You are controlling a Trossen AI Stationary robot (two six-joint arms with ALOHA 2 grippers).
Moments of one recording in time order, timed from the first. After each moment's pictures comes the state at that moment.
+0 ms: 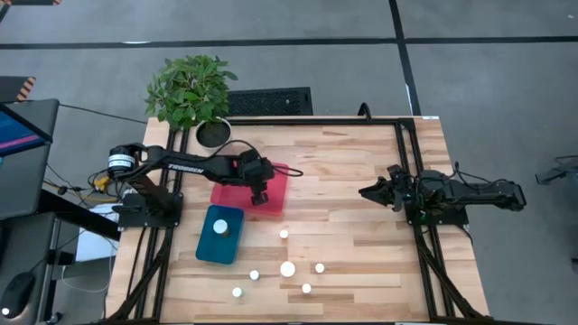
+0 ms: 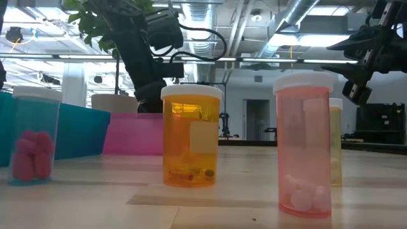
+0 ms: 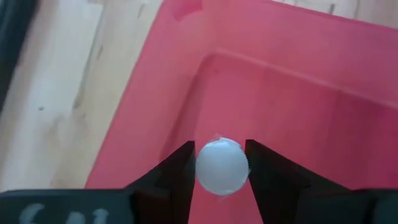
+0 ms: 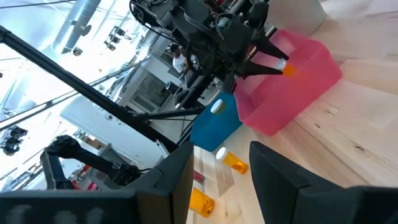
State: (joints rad) left arm 0.15 1.62 0.95 -0.40 -0.26 0.00; right arm -0.01 0.04 0.01 0.04 -0.02 0.91
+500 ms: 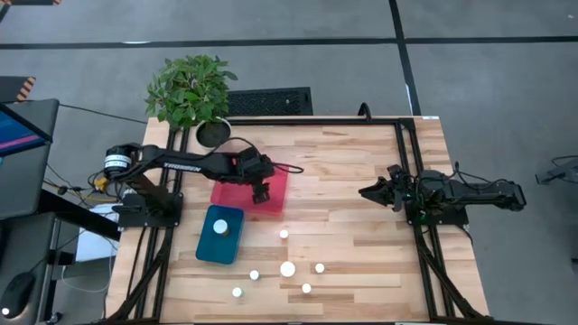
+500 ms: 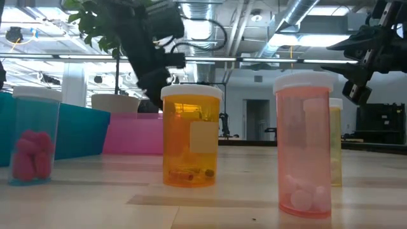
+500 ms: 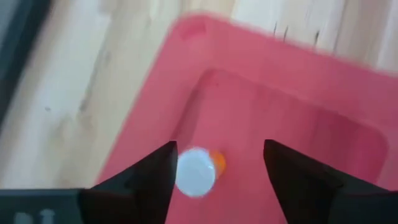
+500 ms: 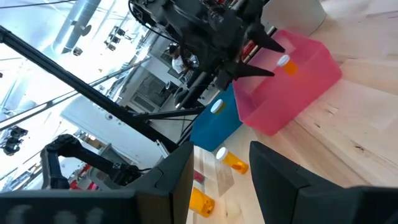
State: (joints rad) left arm 0.16 1.59 1.00 -0.46 -0.25 -0.05; right arm -0.01 0.04 0.01 0.04 -0.02 0.91
